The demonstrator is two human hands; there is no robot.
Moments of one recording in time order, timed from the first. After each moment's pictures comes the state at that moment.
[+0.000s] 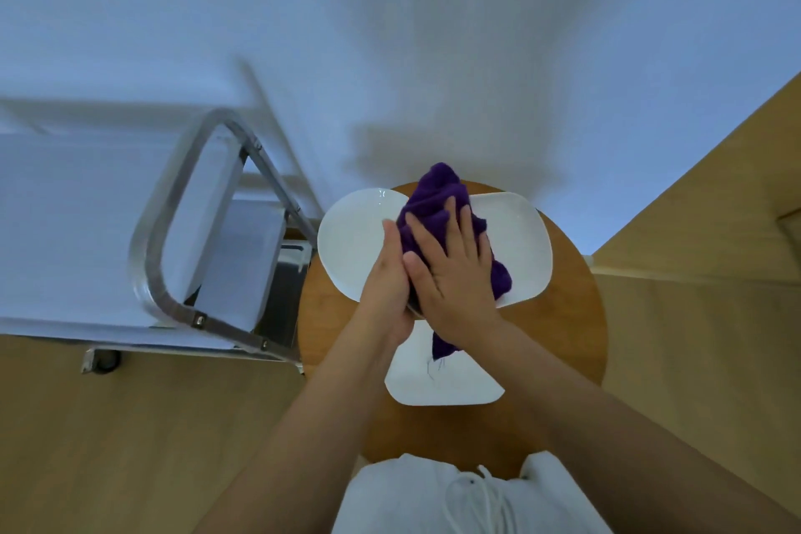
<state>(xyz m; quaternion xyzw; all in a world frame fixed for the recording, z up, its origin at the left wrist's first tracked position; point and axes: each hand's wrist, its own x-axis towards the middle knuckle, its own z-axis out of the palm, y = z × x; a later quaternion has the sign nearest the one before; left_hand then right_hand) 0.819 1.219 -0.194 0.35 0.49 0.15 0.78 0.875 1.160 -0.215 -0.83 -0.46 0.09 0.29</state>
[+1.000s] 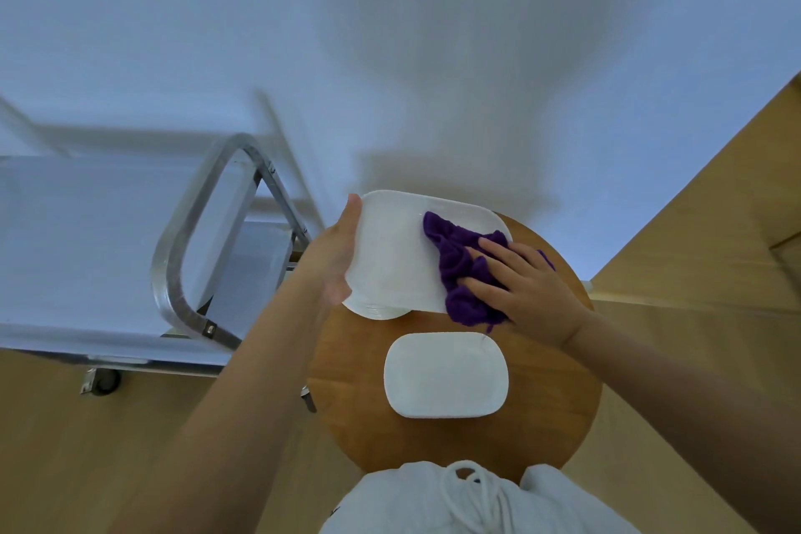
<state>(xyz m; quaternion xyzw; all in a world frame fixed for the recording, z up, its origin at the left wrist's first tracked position) 0.781 1.281 -0.146 0.46 0.48 0.12 0.74 0.944 1.088 -0.203 -0.66 -0.74 -0.13 0.06</state>
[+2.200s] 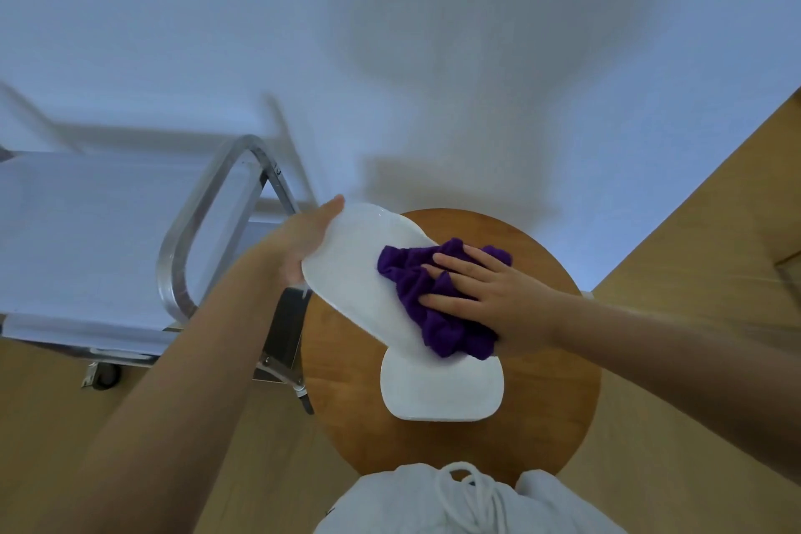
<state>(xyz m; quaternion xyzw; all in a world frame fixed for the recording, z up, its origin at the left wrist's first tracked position) 0.763 1.316 -0.132 0.56 0.49 0.06 0.67 0.933 1.104 -0.176 -0.56 -0.82 -0.07 0.01</state>
